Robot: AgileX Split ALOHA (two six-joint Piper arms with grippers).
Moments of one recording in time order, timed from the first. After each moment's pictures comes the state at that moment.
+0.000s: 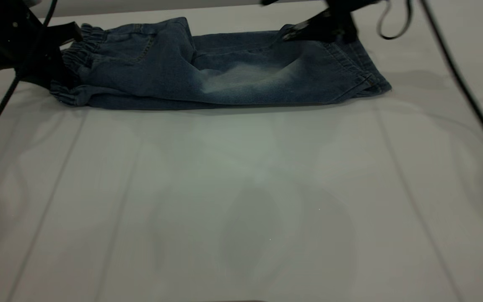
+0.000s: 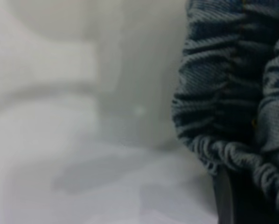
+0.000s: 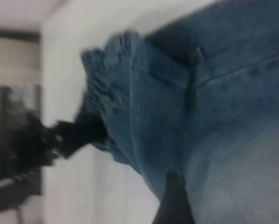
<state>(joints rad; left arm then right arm) 0.04 2.29 -1.48 -0.28 0.45 -0.06 0.15 2.44 -1.65 1.52 0.82 -0.75</state>
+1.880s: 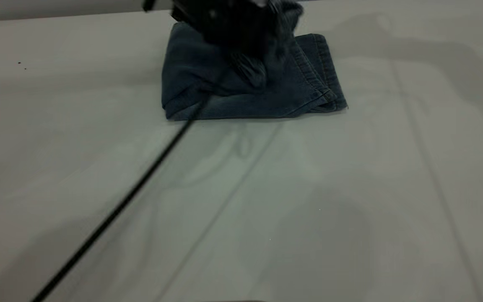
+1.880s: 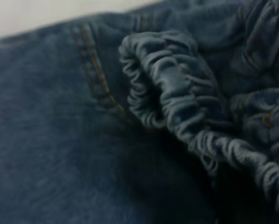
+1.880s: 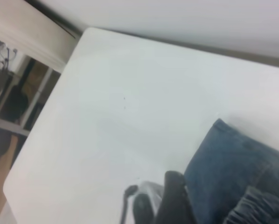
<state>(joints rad) -0.56 2.26 -1.48 -0.11 0.08 0.01 0.03 2.39 -2.40 1.03 1.17 -0.43</state>
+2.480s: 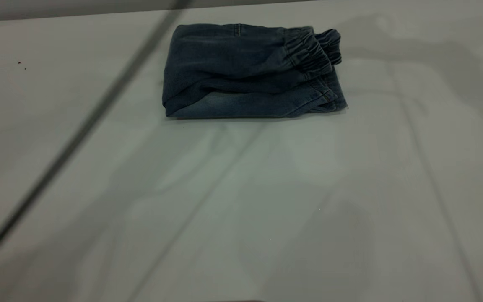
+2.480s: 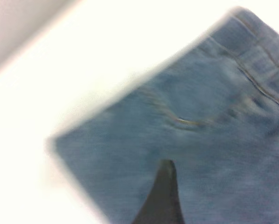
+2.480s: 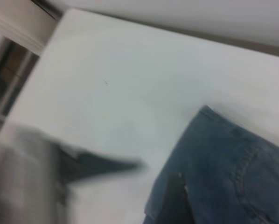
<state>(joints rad) -0.50 2.03 -1.56 0.04 0.35 0.16 0.05 2.39 -2.40 0.94 1.18 -0.43</state>
